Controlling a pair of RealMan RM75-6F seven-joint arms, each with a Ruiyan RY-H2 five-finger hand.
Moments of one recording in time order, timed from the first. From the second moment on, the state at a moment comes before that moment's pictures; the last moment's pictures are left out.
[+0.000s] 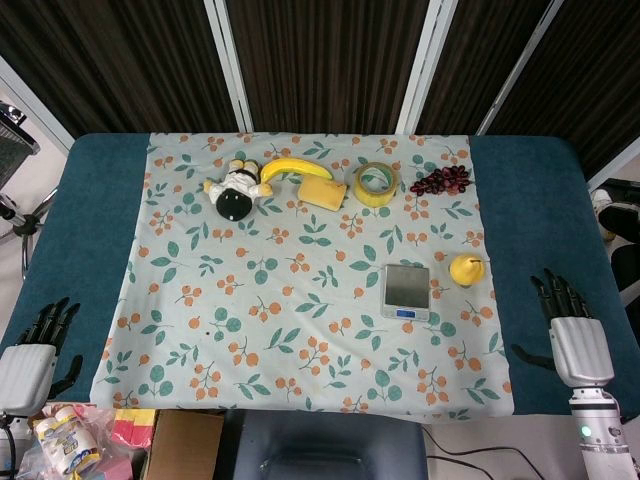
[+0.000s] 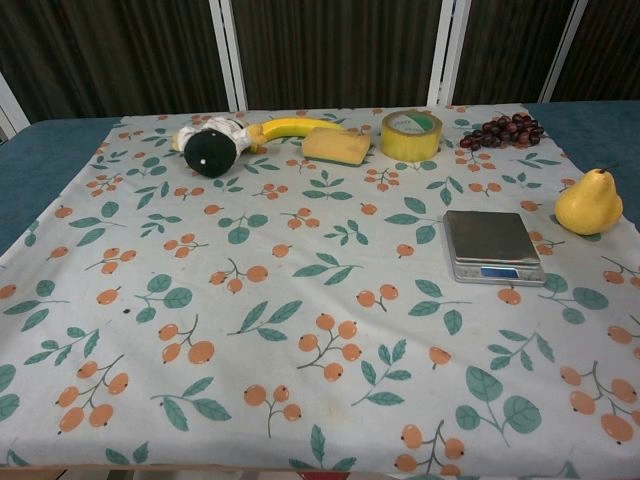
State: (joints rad) left arm -0.10 -1.13 0.00 -1.63 1.51 1.45 0.13; right arm 0.11 -1.21 0.08 -1.59 -1.44 1.46 -0.17
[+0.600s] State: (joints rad) left arm -0.10 -1.12 0.00 -1.64 1.53 1.45 0.11; right arm 0.20 -1.27 0.17 -1.47 -1.34 1.34 -0.12
